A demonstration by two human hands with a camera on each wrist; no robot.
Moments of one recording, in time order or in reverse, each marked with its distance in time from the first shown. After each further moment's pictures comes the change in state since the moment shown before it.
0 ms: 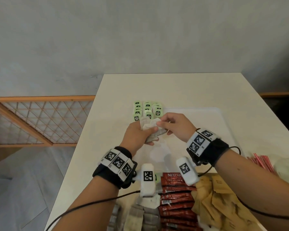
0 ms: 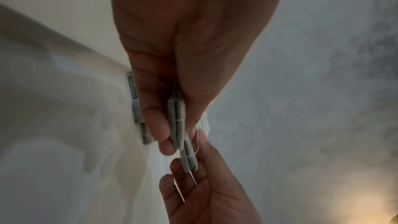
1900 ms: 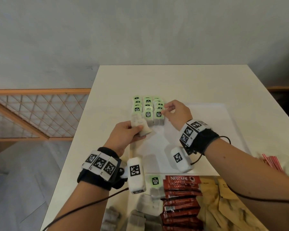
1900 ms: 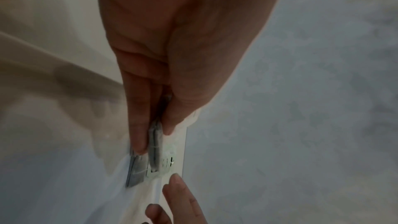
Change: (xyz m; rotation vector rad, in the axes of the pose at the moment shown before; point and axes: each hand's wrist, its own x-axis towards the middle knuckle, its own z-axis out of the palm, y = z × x) left_hand 0.027 -0.024 -0.039 -0.197 0.065 -0.172; right_hand 0.053 0.023 0.005 -0.248 0.286 0.103
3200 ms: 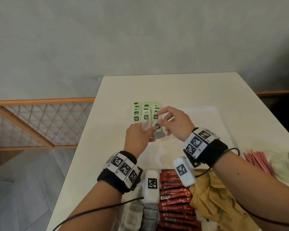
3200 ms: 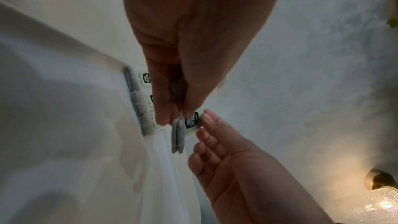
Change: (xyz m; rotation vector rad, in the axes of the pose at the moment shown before) left_hand -0.044 0.004 0.052 0.323 0.132 0.284; right_hand -0.069 -0.029 -0.034 0.133 -0.143 -0.119
